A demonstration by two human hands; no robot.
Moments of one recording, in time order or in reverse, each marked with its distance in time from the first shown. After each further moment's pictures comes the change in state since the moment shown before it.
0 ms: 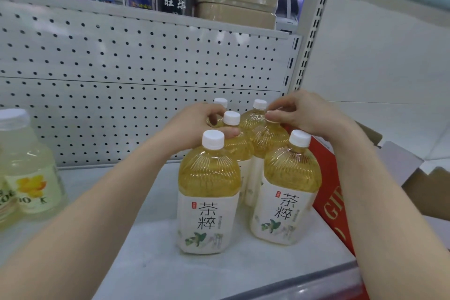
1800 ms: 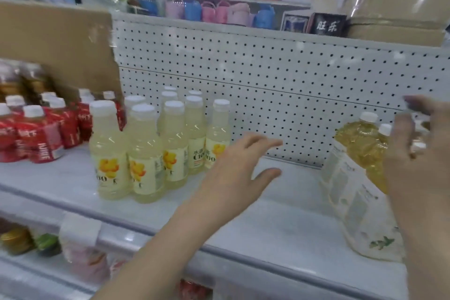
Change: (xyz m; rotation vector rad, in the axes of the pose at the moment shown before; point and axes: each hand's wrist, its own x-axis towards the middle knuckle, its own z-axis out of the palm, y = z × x) left_hand -0.231 -0.071 -0.049 0.177 0.473 0.050; right_hand -0.102 -0.148 0.111 0.283 0.892 -0.193
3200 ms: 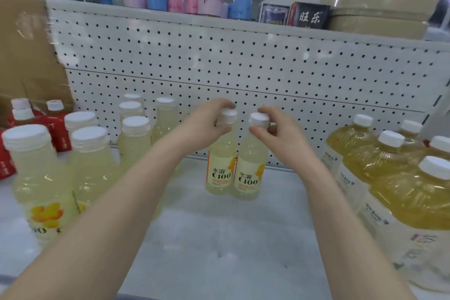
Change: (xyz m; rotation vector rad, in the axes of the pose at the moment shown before) left_hand 0.138 -0.096 -0.016 -0.043 -0.242 -0.205; right_hand 0.017 -0.010 0.165 0.237 -0.855 0.158
